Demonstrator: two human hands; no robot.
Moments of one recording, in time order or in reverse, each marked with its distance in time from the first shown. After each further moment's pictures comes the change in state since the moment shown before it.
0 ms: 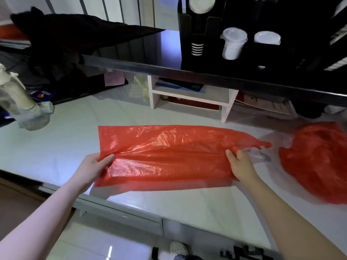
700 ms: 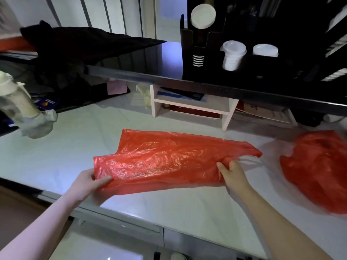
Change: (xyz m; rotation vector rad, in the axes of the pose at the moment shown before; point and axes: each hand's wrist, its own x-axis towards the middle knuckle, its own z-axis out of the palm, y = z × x) left_hand -0.007 -0.020 -0.027 0.219 -0.094 -0.007; right_hand -0.012 -0.009 0.027 0.307 -0.062 0.060
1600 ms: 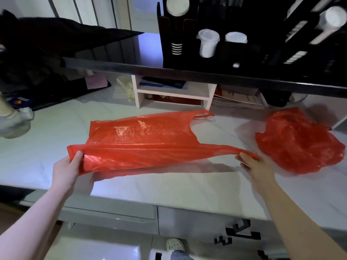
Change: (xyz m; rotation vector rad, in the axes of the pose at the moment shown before) left_hand 0.010 -0.007 0.001 -0.175 0.432 -0.020; right_hand -0.079 -0.006 -0.090 0.443 0.285 0.130
